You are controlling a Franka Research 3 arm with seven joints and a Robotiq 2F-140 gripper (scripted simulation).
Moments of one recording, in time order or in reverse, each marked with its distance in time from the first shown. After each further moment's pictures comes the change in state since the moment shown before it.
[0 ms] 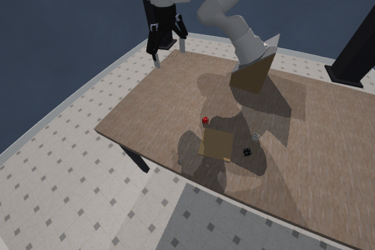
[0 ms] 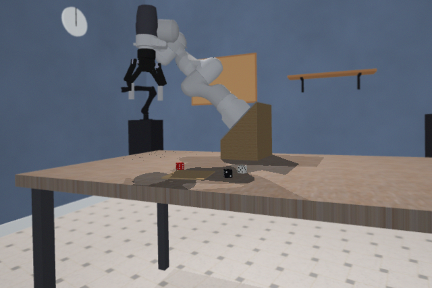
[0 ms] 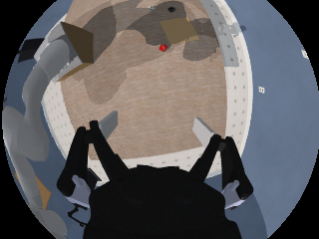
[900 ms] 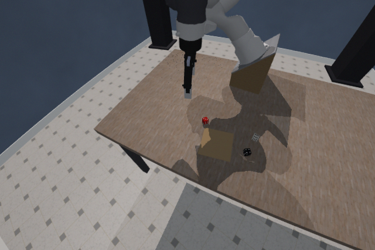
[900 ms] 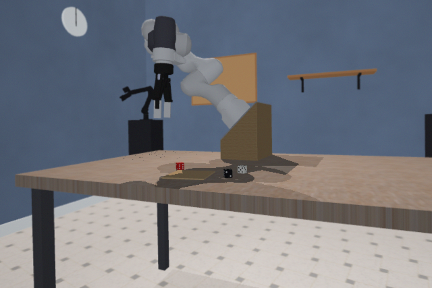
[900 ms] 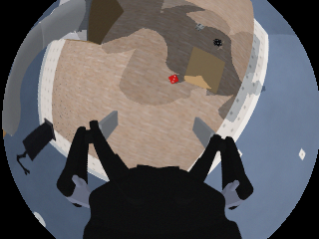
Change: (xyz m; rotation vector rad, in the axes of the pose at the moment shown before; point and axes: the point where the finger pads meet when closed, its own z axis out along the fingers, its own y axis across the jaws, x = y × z) arm 0.121 0.012 0.072 -0.021 -0.008 -0.622
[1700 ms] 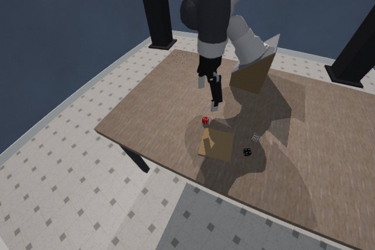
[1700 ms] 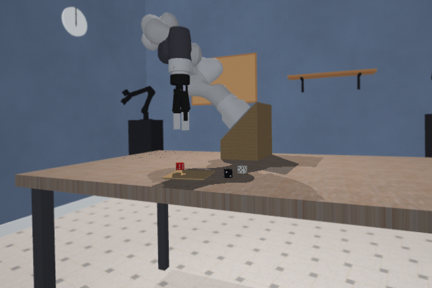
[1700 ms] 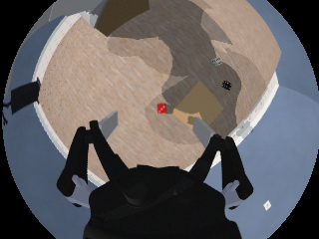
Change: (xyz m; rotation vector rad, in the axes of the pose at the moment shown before) arm 0.079 0.026 0.043 -0.033 0.040 -0.414
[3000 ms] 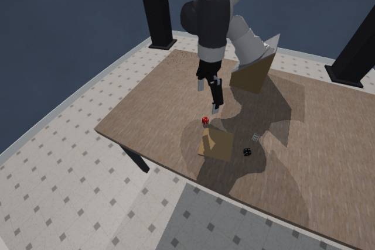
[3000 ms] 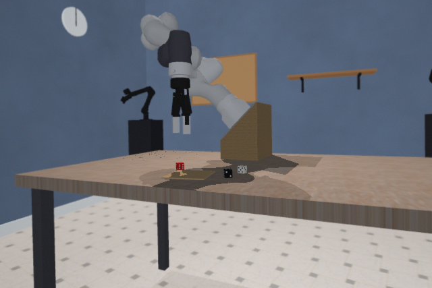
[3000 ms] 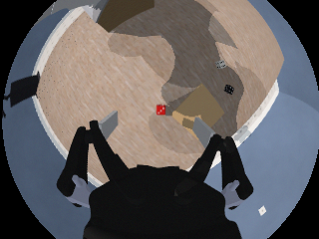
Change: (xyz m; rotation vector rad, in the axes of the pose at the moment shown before) arm 0.000 0.002 0.014 -0.003 0.000 -0.053
